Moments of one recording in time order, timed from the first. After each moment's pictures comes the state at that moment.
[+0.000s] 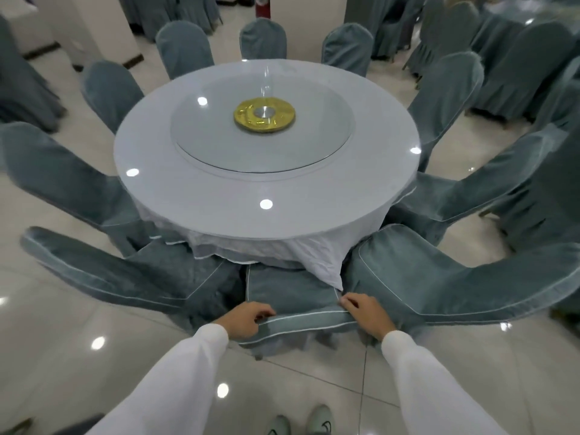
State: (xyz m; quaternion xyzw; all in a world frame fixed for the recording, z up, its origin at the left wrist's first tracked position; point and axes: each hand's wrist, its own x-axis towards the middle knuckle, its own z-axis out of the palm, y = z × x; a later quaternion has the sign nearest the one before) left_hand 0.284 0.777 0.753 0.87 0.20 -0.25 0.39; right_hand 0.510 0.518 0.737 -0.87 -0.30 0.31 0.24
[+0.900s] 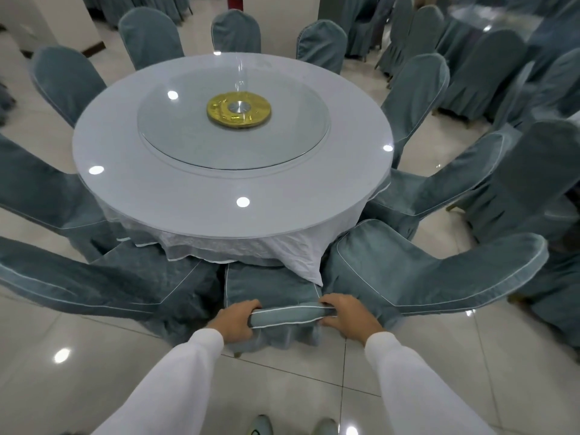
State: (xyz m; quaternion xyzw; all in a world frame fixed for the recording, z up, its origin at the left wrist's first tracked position) left_hand 0.303 0.762 0.731 0.91 0.18 -0.21 0.32; right_hand 0.502 0.507 0.735 -0.86 -0.43 0.24 0.16
